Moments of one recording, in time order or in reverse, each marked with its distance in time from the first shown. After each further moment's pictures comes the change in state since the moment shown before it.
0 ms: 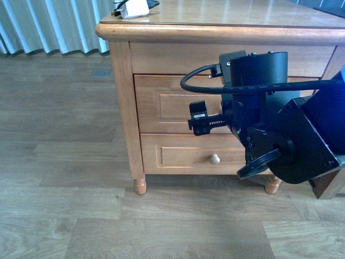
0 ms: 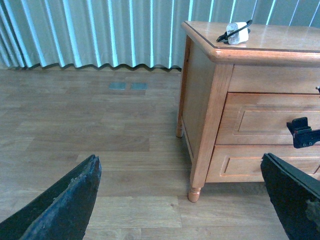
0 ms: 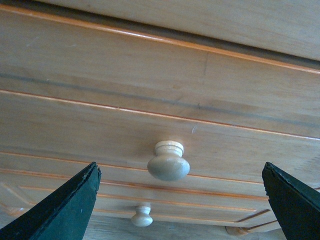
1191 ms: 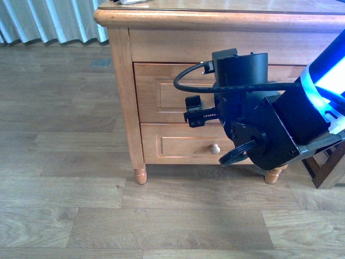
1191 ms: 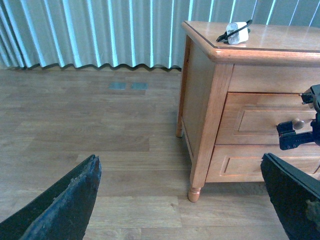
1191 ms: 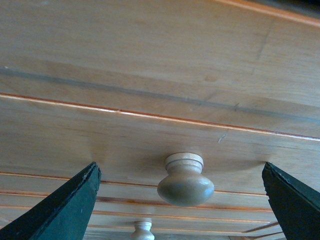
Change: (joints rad) left arm 0.000 0.000 0.000 0.000 0.000 0.000; right arm 0.006 0.125 0.127 -0.002 0.047 -0.008
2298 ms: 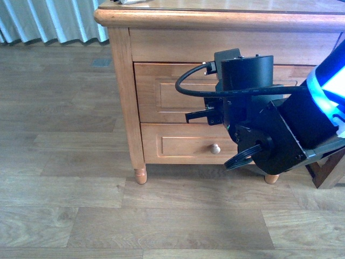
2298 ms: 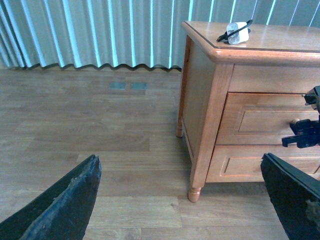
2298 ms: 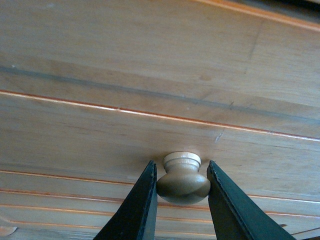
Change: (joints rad) left arm 0.000 0.000 0.000 0.000 0.000 0.000; right arm -0.005 -0.014 -0.042 0.027 -0.030 0.001
